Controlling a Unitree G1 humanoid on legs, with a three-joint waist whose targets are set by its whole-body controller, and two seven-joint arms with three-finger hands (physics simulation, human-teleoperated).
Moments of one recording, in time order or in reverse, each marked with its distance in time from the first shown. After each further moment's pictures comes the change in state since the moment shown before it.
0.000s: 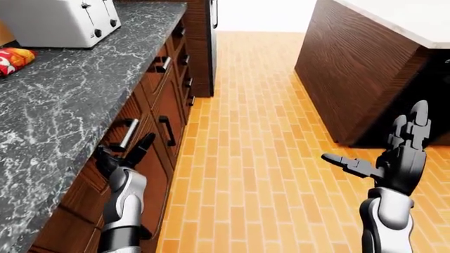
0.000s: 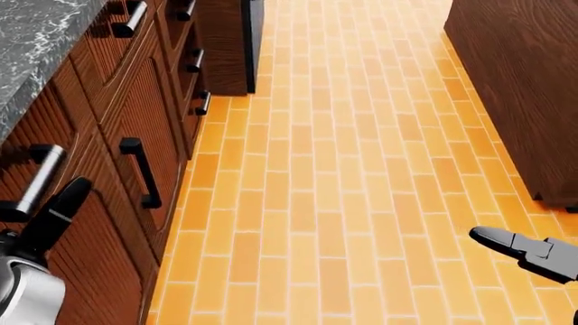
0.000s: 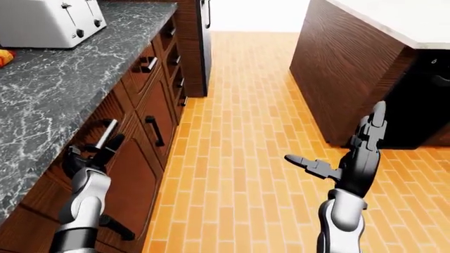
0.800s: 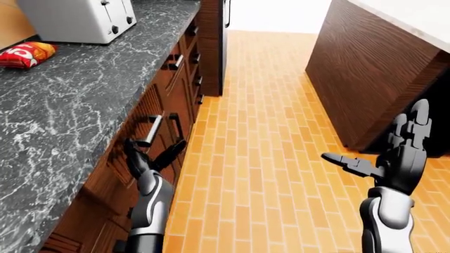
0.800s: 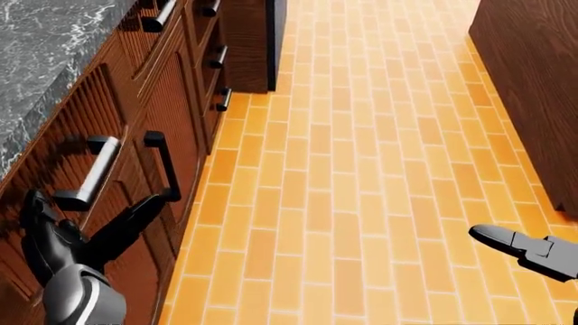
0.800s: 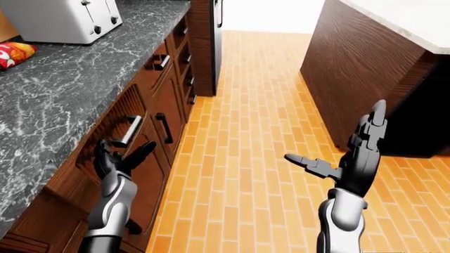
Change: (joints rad) left arm 0.051 -0.147 -0.109 -0.067 0.206 -0.004 -0.062; right arm -0.004 -0.001 0.001 -0.006 0.004 0.002 0.002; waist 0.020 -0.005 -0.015
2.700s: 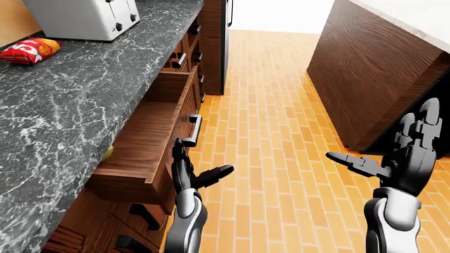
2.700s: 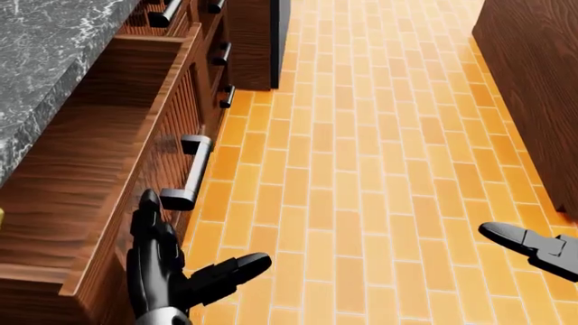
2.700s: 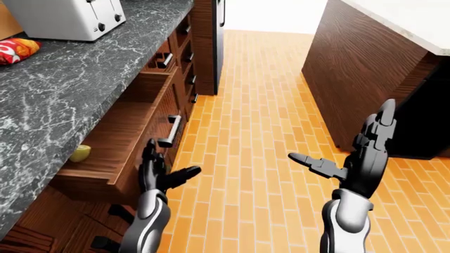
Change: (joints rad) left arm 0.200 -0.184 -0.249 -0.163 0.242 0.002 -0.160; right arm 0.004 -0.001 -0.021 -0.036 0.018 0.020 0.001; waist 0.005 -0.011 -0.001
